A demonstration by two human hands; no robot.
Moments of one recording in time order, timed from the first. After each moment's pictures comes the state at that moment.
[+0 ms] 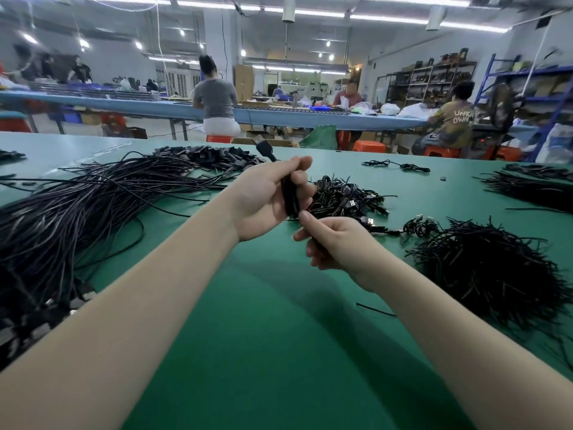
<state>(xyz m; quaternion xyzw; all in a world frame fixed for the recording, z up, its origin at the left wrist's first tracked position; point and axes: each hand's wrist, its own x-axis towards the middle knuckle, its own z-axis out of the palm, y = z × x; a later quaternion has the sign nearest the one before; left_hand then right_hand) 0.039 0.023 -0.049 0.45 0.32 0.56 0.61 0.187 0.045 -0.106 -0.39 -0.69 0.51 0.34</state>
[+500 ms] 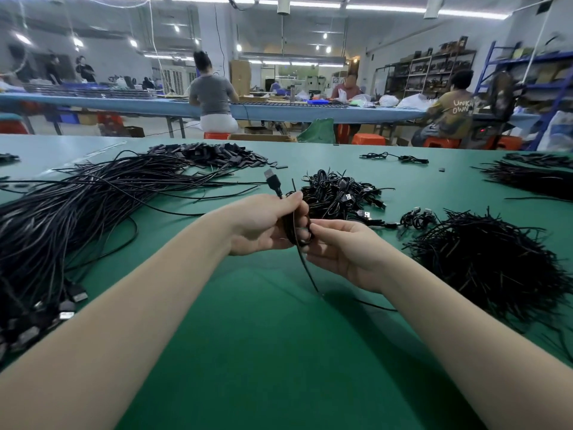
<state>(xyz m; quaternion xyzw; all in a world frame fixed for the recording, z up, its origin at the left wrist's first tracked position) 0.038 0.030 -0.078 0.51 0.50 0.40 0.57 0.205 0.056 -0.117 -0.33 -0.52 0.69 0.36</state>
